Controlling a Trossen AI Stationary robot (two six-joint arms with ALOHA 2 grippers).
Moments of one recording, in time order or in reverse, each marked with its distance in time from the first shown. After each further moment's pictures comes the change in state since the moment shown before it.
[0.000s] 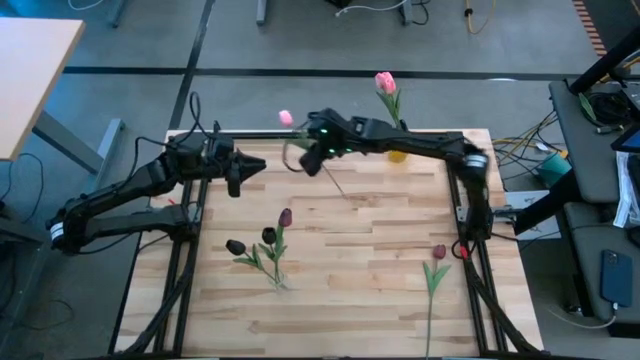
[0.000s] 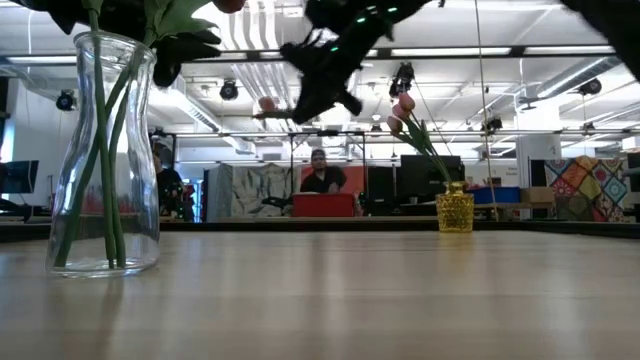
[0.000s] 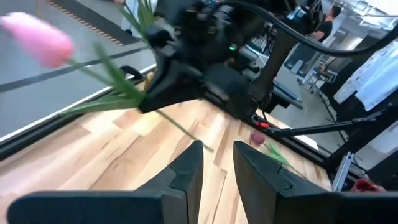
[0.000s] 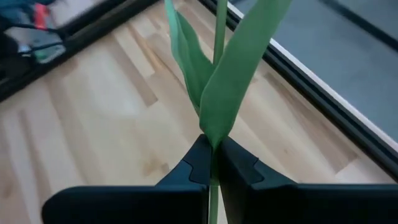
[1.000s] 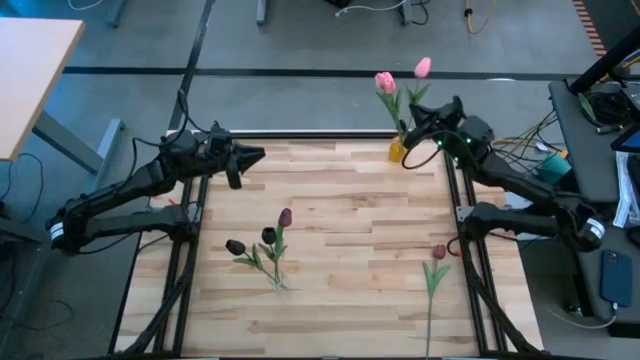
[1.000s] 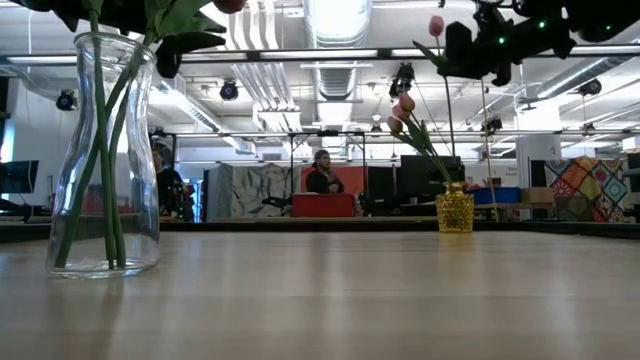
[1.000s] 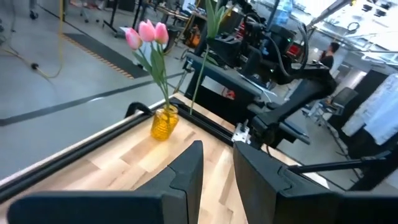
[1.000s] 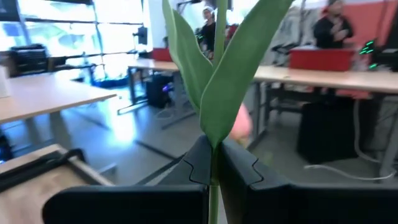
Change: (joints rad) left arm 0.000 0.002 0.000 0.135 -0.082 -0.032; right arm -0.414 -1.099 -1.243 0.976 0.092 -0.284
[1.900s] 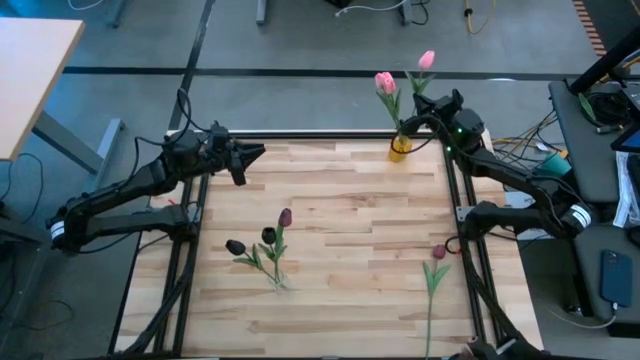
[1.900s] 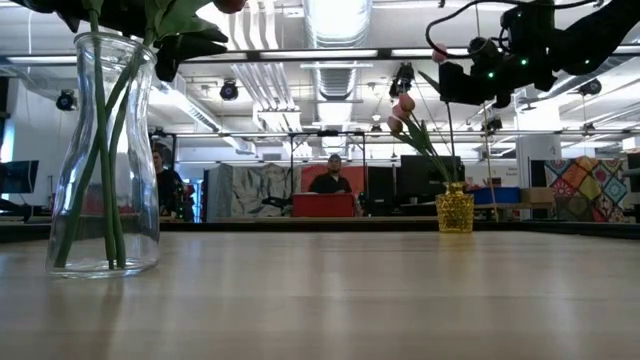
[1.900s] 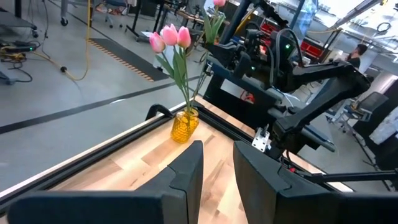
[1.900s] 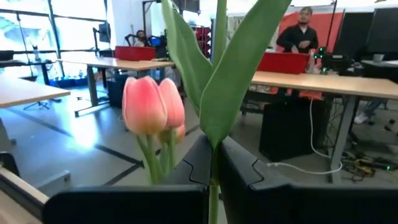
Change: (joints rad) left arm 0.003 0.018 0.000 -0.001 -0.087 0.016; right arm -0.188 0.200 -0.055 0.270 -0.035 -0.051
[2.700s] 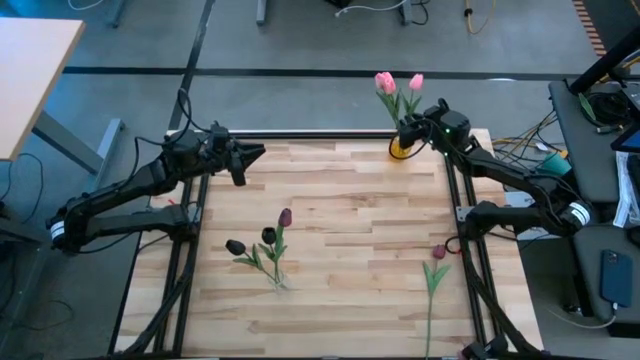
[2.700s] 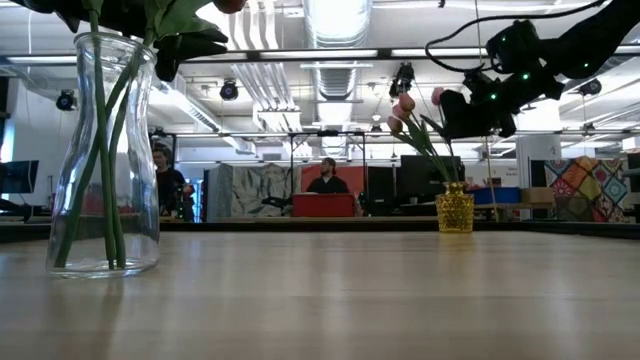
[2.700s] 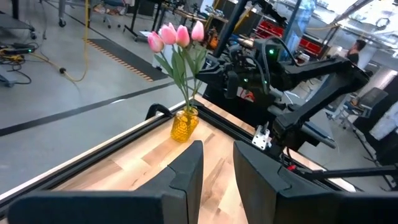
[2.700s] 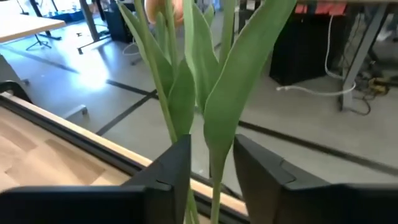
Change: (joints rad) left arm 0.002 0.000 0.000 -0.003 0.007 0.017; right arm 0.005 0.021 -0.014 -0.293 -0.026 0.110
